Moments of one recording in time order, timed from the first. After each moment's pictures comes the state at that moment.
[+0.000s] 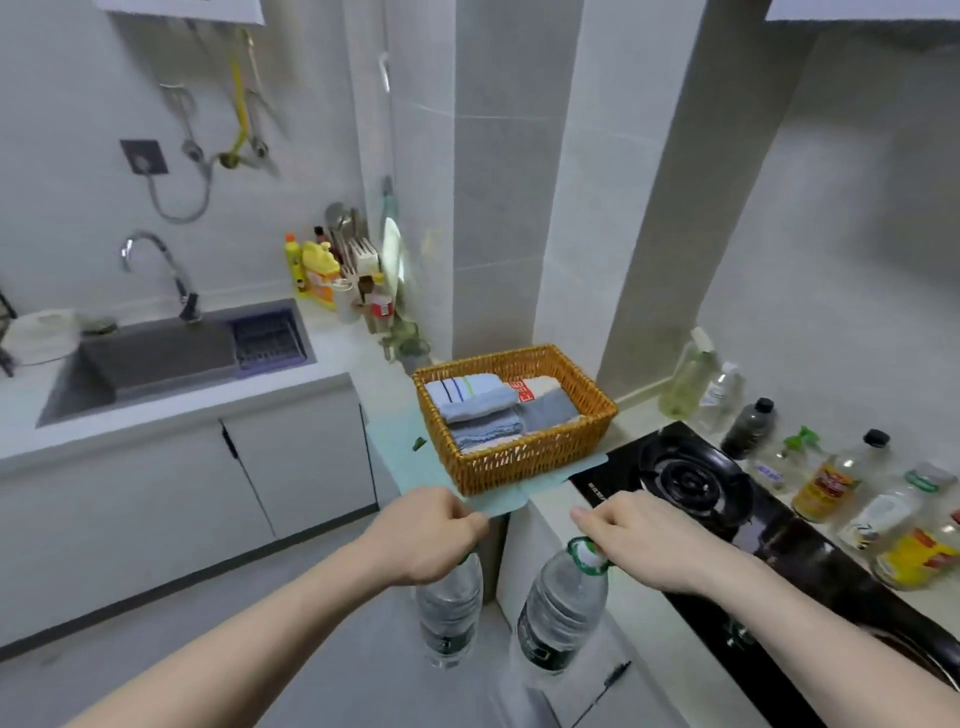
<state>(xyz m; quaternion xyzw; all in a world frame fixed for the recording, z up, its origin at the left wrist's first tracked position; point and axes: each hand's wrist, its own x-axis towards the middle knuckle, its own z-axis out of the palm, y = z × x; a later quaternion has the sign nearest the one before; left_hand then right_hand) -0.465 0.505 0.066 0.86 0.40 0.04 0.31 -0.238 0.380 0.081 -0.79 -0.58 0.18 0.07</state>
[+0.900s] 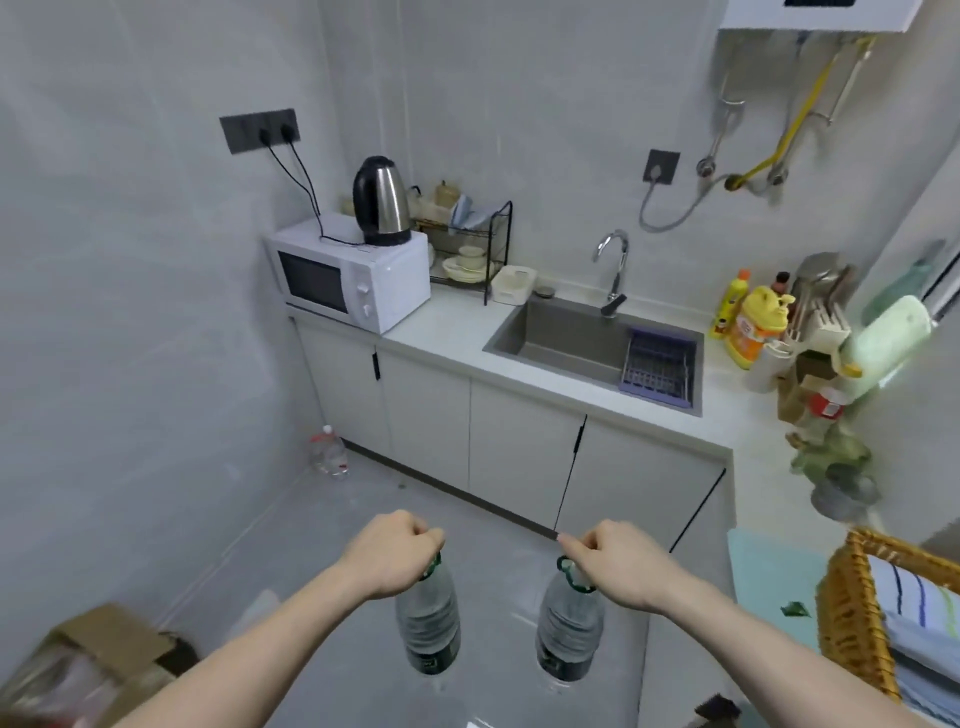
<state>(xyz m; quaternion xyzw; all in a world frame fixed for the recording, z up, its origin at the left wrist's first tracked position) -0.839 0.574 -0.009 0.50 0.80 0.16 0.29 -0.576 0.694 -0.002 -0.50 -0.83 0.25 -0.02</state>
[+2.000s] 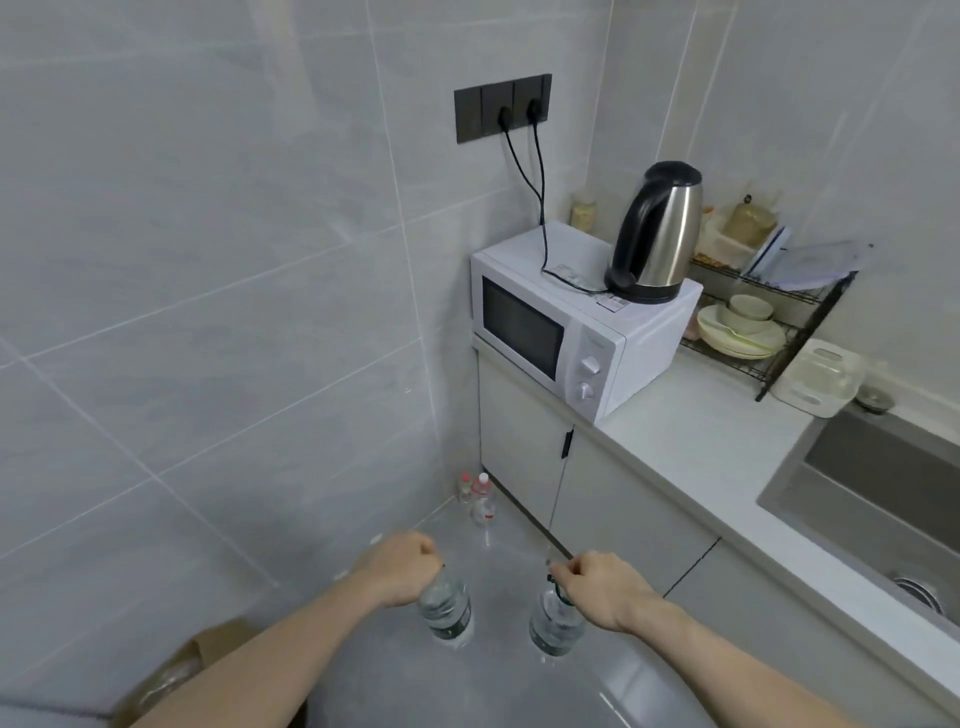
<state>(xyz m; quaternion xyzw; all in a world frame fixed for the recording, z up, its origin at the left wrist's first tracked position) -1.335 0.755 -0.103 0.30 0.90 0.11 0.31 -1.136 0.954 -0.096 -0.36 -0.86 0.32 -0.19</state>
